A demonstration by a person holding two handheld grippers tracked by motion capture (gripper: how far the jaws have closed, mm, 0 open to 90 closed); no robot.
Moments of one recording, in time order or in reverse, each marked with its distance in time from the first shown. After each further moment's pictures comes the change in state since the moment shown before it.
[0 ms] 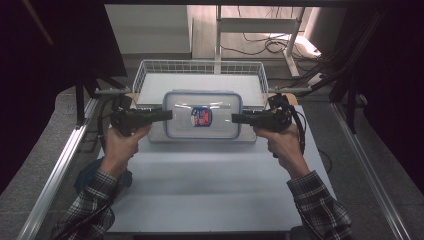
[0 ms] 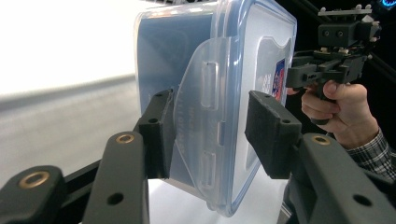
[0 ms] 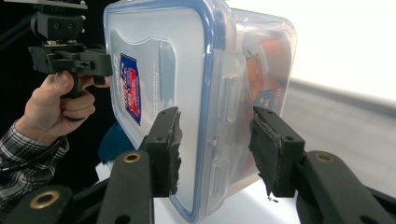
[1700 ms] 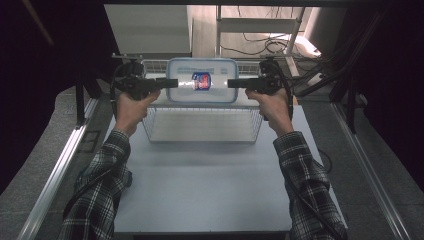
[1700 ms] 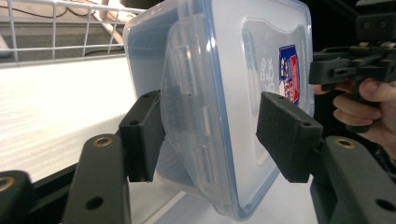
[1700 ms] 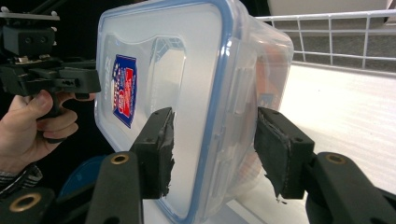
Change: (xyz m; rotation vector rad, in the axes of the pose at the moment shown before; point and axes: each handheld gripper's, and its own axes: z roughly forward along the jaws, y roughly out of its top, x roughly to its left) left arm 0.048 0.068 0.041 0.009 0.115 0.017; right arm -0.044 0.076 0.038 -0.013 -0.109 0.039
